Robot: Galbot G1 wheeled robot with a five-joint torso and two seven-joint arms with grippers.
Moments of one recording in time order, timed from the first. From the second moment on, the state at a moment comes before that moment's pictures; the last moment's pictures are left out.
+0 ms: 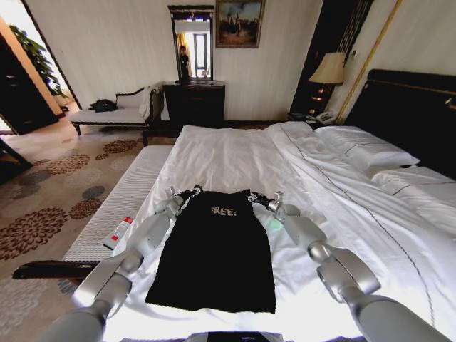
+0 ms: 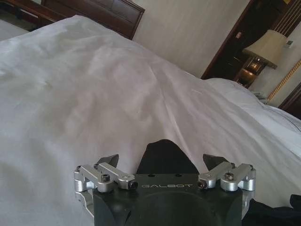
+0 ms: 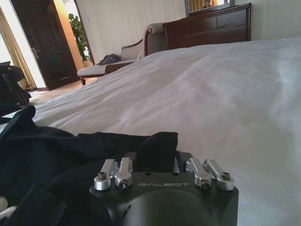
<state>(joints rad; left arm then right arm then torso) 0.36 -1.26 0.04 -0.81 -1.01 0.19 0.14 -0.29 1.25 0.02 0.47 0.60 0.05 -0.60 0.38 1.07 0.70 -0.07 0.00</state>
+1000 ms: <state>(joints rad) 0.31 -1.36 0.02 -0.67 -0.94 0.18 0.16 -0.33 1.23 -0.02 0.54 0.63 0.04 -0.57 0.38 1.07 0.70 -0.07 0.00</state>
